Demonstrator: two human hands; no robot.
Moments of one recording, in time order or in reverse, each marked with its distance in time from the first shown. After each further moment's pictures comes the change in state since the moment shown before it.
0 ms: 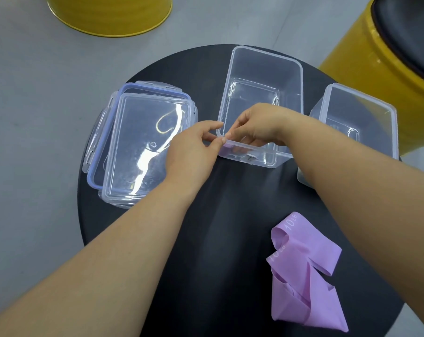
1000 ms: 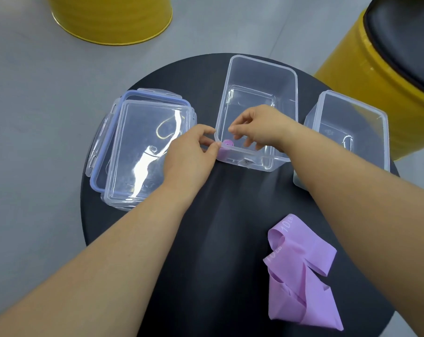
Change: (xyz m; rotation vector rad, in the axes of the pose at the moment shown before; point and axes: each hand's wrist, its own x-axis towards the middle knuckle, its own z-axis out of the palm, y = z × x) left_hand -0.003 0.005 -0.006 0.020 0.026 -0.016; right_hand -0.012 0.000 0.001 -0.026 0.220 -0.073
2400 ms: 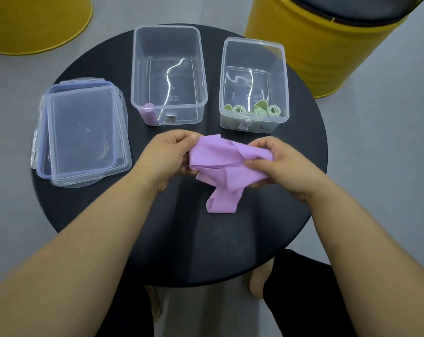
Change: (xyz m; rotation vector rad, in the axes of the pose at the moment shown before) left_hand -0.102 0.054 0.037 -0.361 -0.581 -0.219; right_hand -0.220 0.138 0.012 0.727 0.135 0.078
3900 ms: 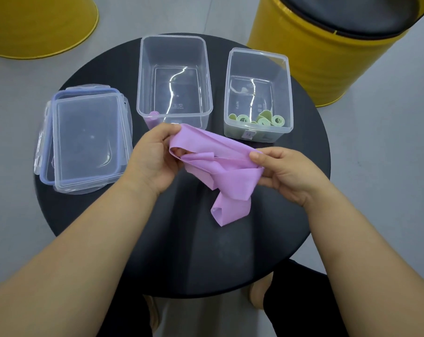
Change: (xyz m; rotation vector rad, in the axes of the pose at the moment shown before) left_hand 0.007 0.015 -0.013 -0.667 0.110 -0.030; right_hand 0.015 -0.004 0.003 0.389 0.048 0.095
